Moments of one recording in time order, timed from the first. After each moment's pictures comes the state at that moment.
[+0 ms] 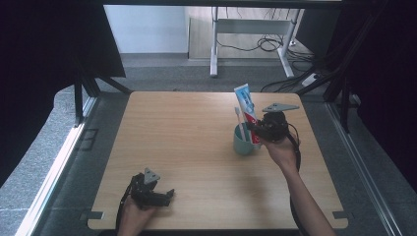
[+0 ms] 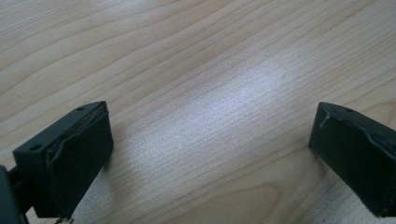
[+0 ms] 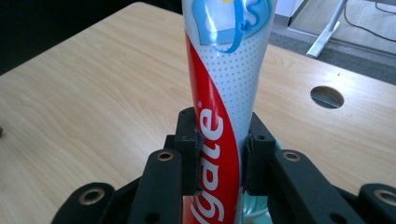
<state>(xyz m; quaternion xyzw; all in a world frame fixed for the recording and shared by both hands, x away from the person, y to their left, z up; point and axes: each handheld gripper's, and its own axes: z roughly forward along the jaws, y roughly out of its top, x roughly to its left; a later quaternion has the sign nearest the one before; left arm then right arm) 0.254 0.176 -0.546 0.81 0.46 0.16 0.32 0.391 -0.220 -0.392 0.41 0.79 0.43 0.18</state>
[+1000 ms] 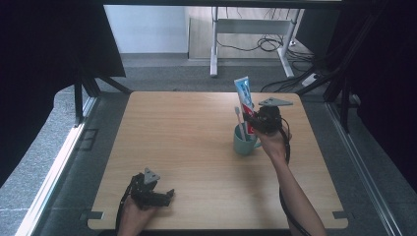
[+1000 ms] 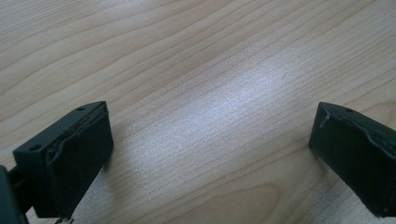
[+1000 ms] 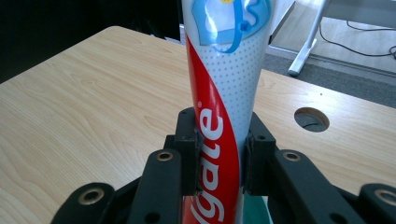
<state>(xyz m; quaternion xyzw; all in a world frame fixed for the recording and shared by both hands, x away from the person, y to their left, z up) 0.254 0.176 -0.545 0.81 0.46 0.16 0.31 0.425 -0.212 -0.413 0.42 0.76 0.45 0.21</state>
